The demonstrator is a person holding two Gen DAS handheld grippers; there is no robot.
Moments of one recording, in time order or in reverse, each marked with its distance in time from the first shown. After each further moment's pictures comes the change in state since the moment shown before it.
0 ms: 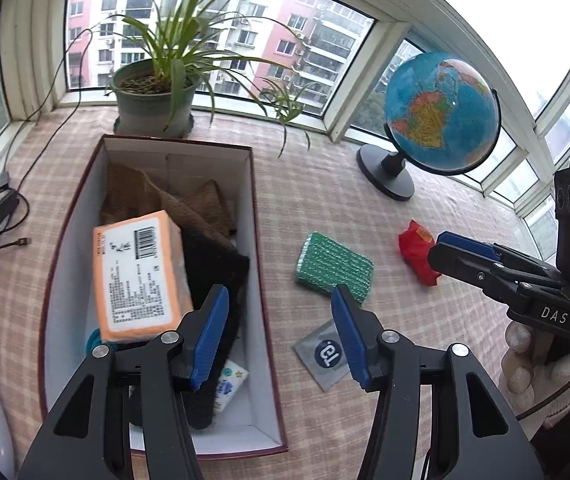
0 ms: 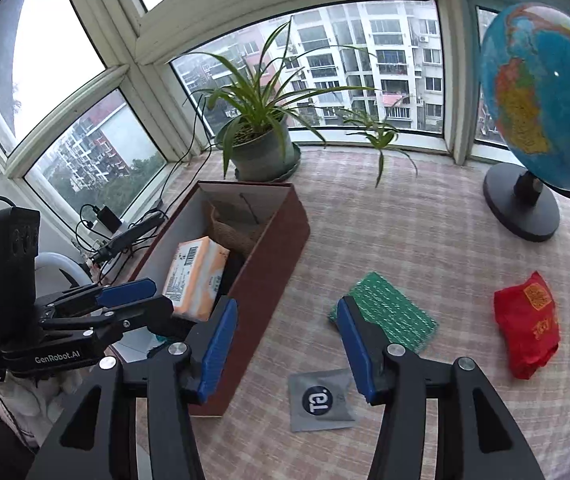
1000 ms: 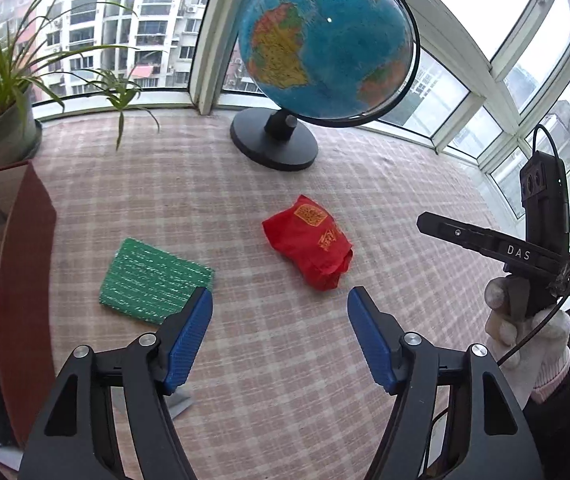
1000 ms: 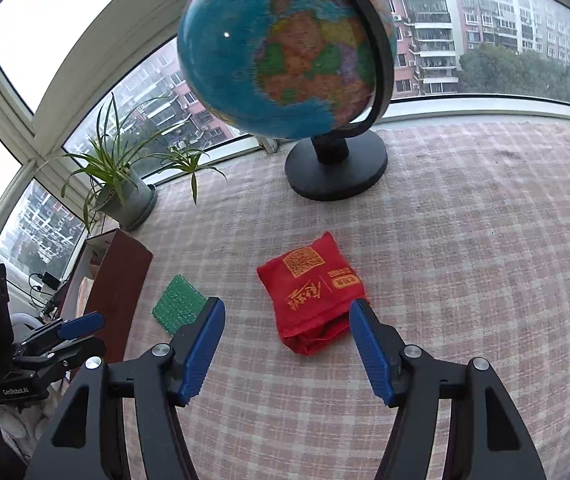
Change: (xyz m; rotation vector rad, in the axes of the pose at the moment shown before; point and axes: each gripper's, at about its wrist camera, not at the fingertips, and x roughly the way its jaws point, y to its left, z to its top) left arm 0.098 -0.192 0.002 0.133 0.081 -0.109; right arm -0.094 -0.260 -0.042 0.281 -0.038 -0.100
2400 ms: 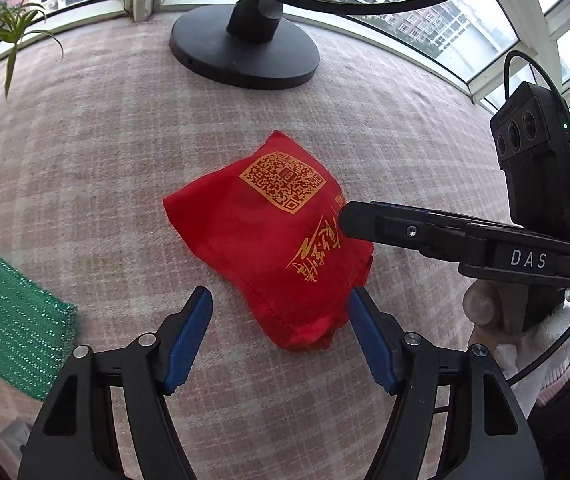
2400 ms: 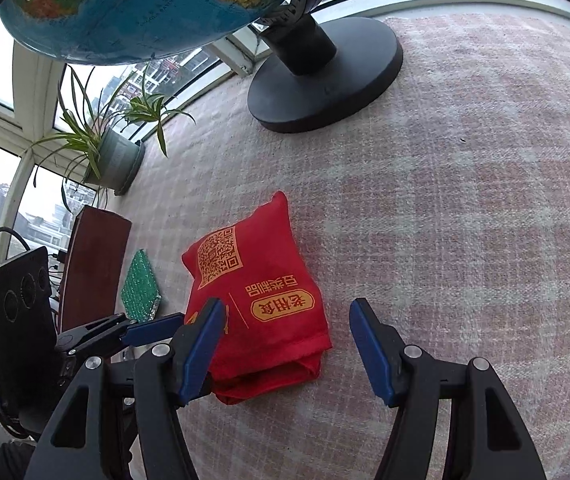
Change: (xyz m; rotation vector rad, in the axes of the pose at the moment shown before) left arm 0.175 -0.036 0.021 -0.047 0.251 0.025; right arm 0.146 -0.084 0.028 0.040 0.292 0.224
